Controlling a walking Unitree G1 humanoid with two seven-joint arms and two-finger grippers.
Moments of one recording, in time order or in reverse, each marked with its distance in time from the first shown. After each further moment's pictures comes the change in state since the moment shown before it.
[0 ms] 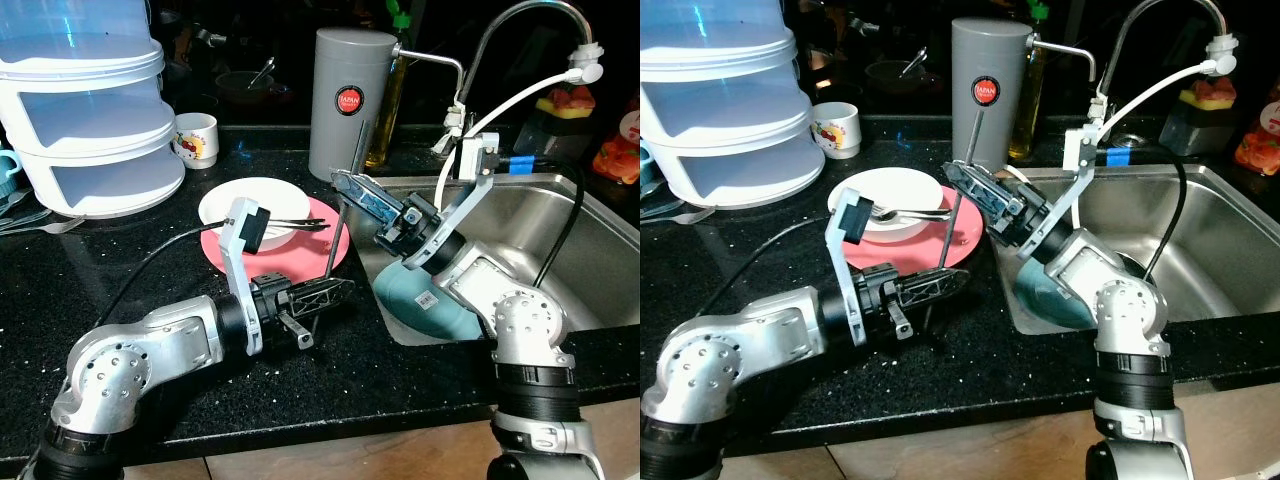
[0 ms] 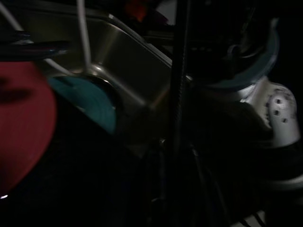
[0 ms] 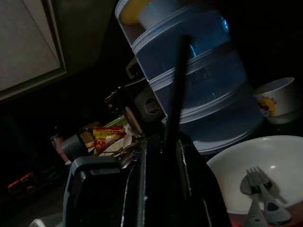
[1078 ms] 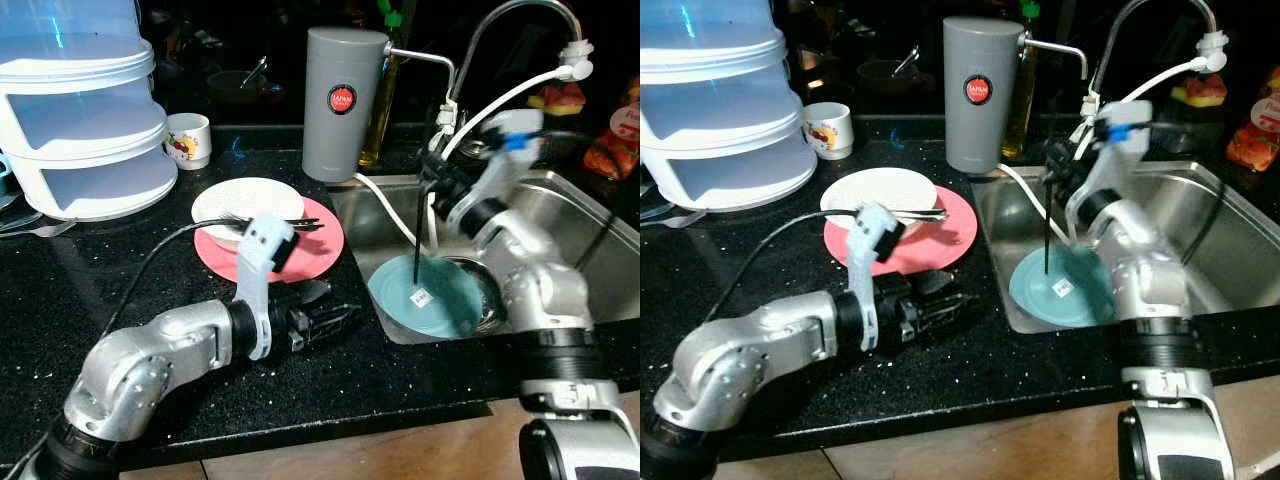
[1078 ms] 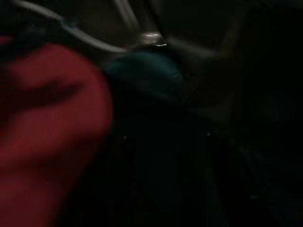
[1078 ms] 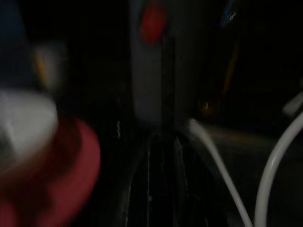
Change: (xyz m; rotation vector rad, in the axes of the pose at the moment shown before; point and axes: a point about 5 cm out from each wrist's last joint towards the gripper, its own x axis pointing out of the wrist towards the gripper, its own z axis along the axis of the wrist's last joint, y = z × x) left arm 0.013 0.016 -0.013 0.453 0.200 0.190; right arm -0.023 -0.066 0.014 -0.770 0.265 -0.584
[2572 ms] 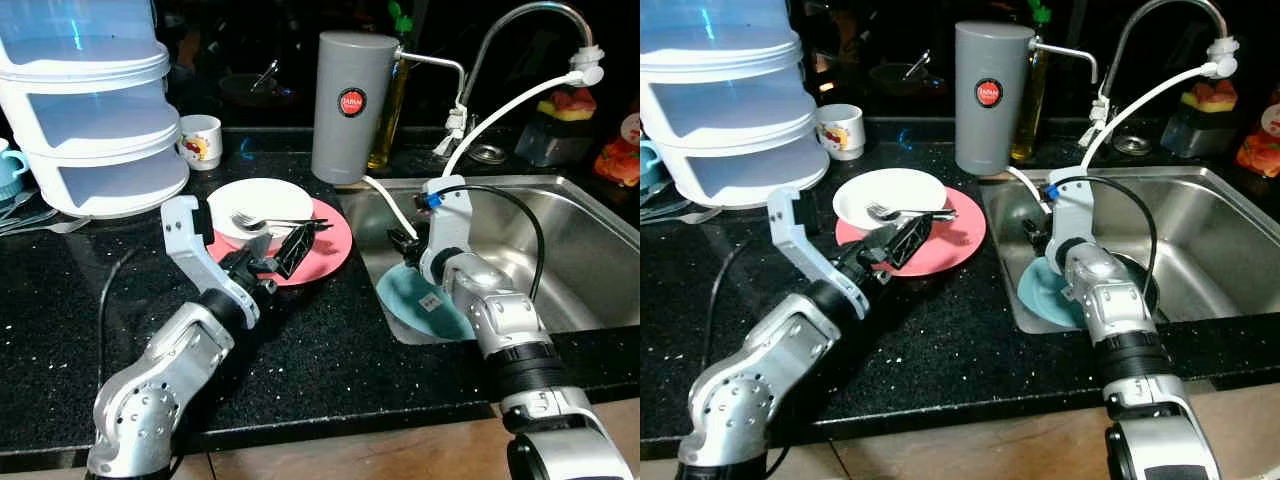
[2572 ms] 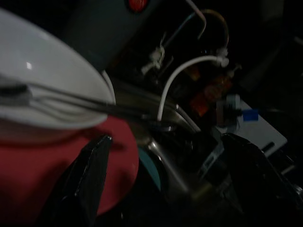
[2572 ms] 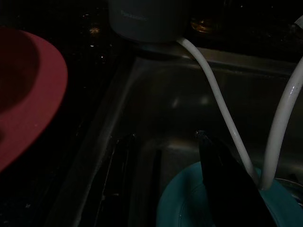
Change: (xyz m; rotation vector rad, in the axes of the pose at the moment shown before) left arm -0.022 0.006 0.009 -0.636 -0.552 0.242; right arm 0.002 0.000 -0.045 0.013 0.227 -0.146
